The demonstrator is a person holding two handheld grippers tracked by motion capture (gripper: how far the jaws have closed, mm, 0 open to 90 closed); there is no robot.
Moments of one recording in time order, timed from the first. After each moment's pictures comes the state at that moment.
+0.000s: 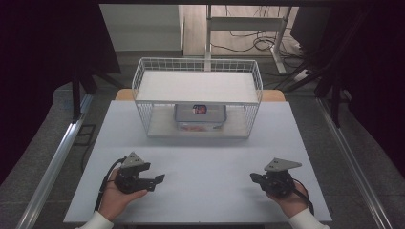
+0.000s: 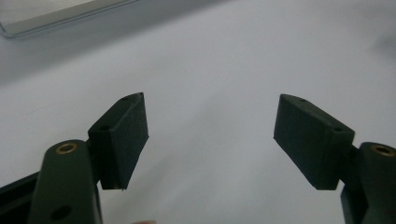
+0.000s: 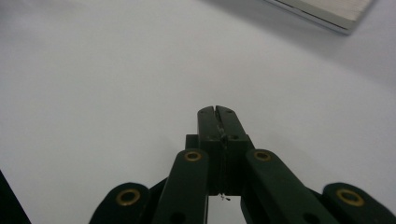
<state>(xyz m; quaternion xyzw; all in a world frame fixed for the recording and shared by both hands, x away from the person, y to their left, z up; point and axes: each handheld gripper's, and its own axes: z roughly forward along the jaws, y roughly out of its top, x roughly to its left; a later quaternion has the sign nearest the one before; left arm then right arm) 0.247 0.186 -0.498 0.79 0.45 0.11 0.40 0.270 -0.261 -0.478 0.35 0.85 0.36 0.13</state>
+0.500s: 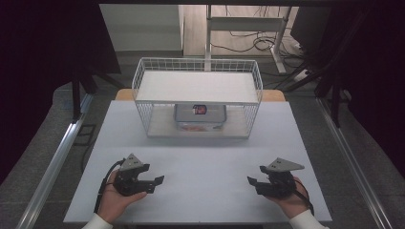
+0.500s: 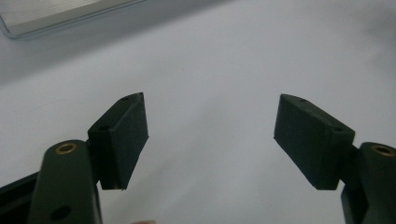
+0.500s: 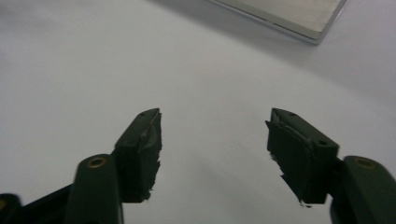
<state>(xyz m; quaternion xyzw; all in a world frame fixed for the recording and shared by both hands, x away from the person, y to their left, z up) 0.240 0.186 -0.497 0.79 0.45 0.12 0.41 0.269 -0.261 -0.478 0.37 0.83 0.37 0.17</state>
